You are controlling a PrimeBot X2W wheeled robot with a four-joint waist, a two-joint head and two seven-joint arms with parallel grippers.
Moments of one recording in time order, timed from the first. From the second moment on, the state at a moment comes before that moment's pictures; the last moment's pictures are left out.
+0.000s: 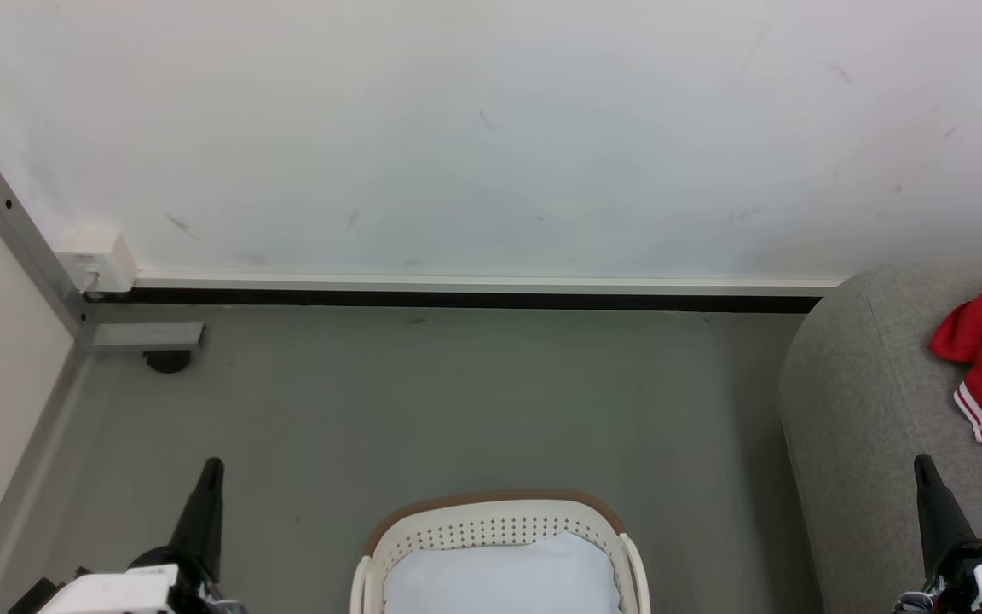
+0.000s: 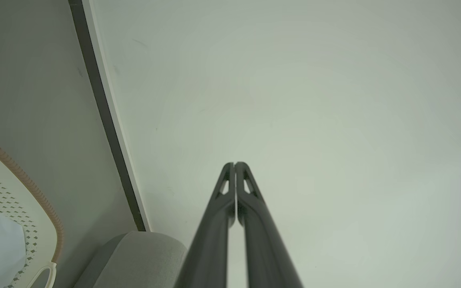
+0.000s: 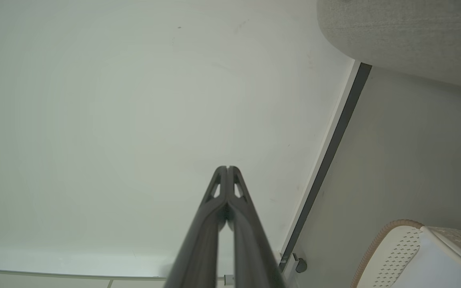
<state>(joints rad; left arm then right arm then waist) -0.11 0.05 0.11 0.25 -1.61 -0.13 0.11 -0.10 -0.05 -0.11 0.25 1.62 0.13 0.11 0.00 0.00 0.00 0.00</state>
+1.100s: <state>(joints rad) -0.11 0.05 0.11 0.25 -1.61 -0.13 0.11 -0.10 -0.05 -0.11 0.25 1.62 0.13 0.11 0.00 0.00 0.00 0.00</state>
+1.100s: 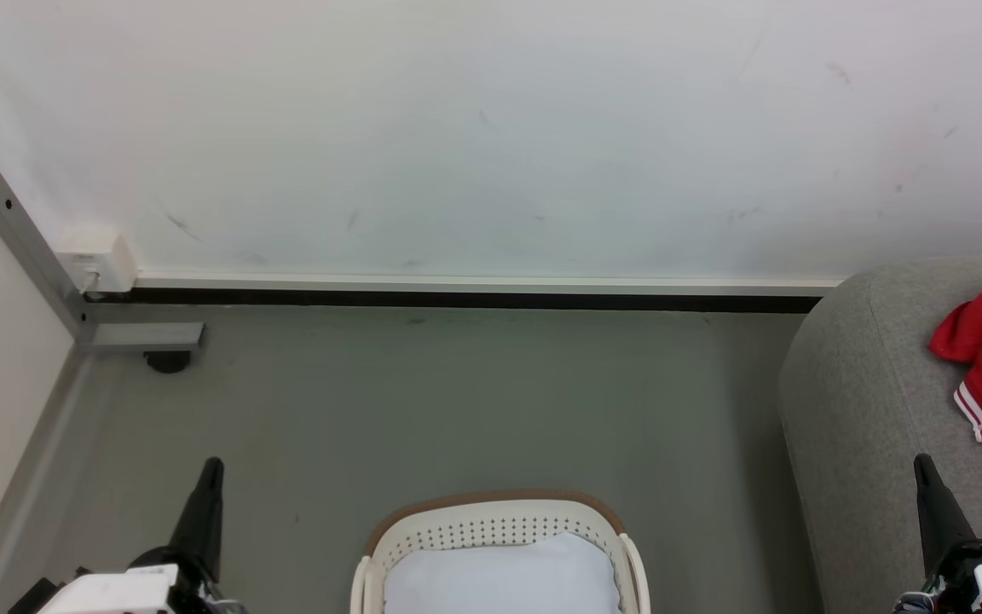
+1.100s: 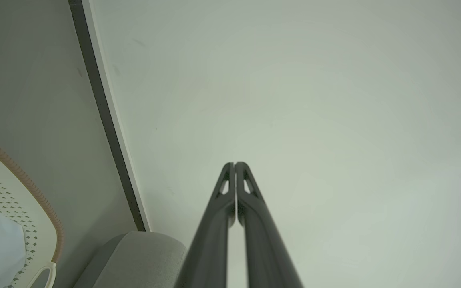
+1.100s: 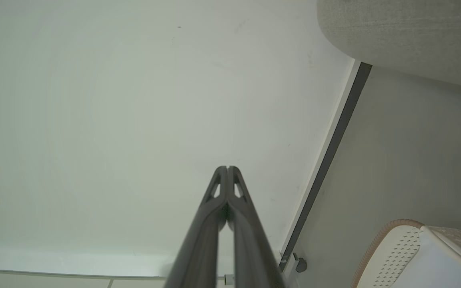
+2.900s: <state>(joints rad) -0.11 0.05 0.11 0.25 -1.61 -0.13 0.11 -0.10 -0.05 -0.11 0.25 1.62 0.13 0.11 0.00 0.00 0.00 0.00</state>
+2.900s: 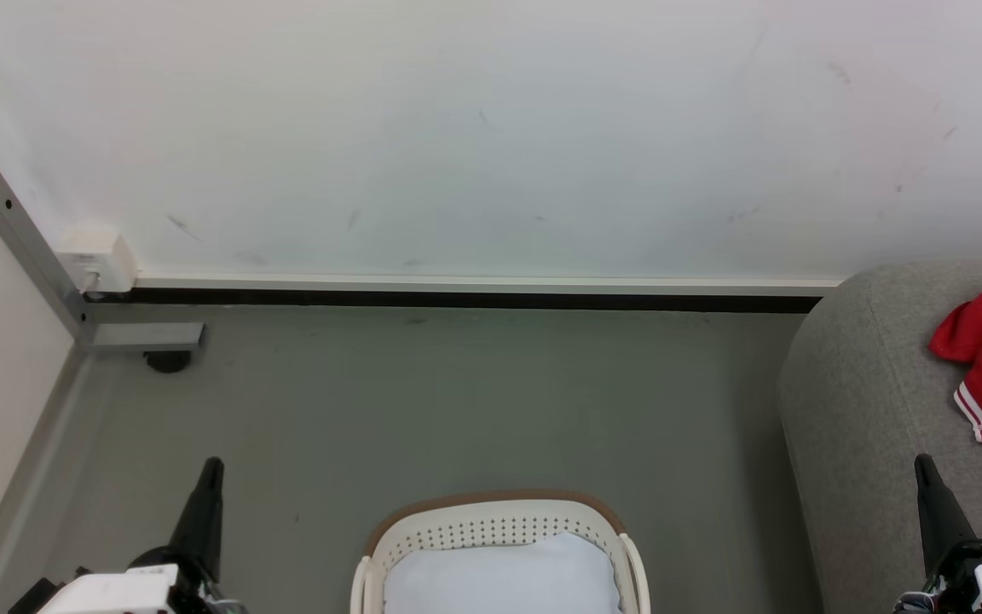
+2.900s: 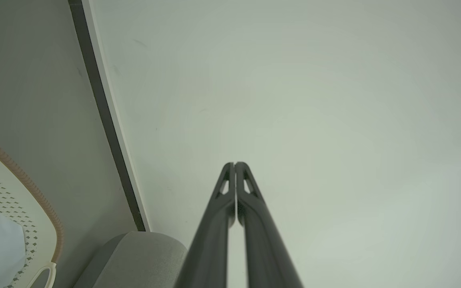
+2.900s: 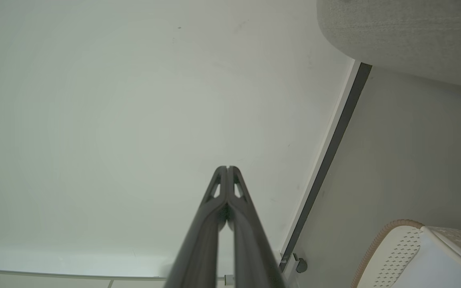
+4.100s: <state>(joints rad) -0.11 0.05 0.11 0.25 -1.61 -0.13 0.11 -0.10 -0.05 -0.11 0.25 1.62 0.13 0.11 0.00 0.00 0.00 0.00</state>
